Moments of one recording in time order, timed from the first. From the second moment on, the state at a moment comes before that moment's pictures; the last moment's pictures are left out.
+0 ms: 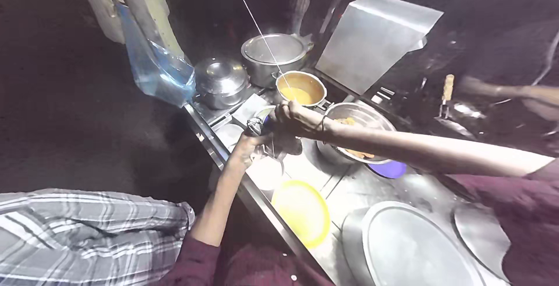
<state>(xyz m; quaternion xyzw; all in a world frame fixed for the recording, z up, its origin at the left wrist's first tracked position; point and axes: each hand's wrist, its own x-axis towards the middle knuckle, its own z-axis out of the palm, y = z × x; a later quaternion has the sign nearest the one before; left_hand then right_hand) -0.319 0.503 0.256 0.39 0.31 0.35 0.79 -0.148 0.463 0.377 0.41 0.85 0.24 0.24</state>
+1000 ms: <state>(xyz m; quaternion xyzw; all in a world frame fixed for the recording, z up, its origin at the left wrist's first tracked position) -0.304 0.488 0.259 0.36 0.33 0.35 0.80 -0.138 0.459 0.375 0.38 0.88 0.22 0.18</state>
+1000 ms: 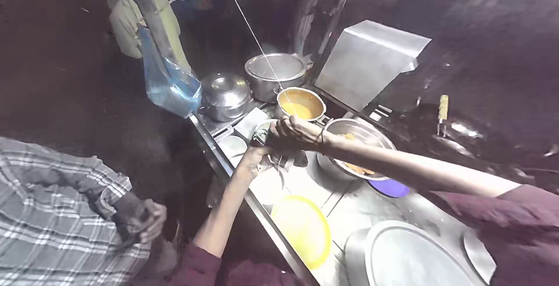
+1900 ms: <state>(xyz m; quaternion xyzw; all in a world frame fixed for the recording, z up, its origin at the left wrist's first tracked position) -0.294 0.486 0.260 0.36 0.31 0.35 0.81 -0.072 0.492 0.406 0.36 0.92 -0.14 -0.05</state>
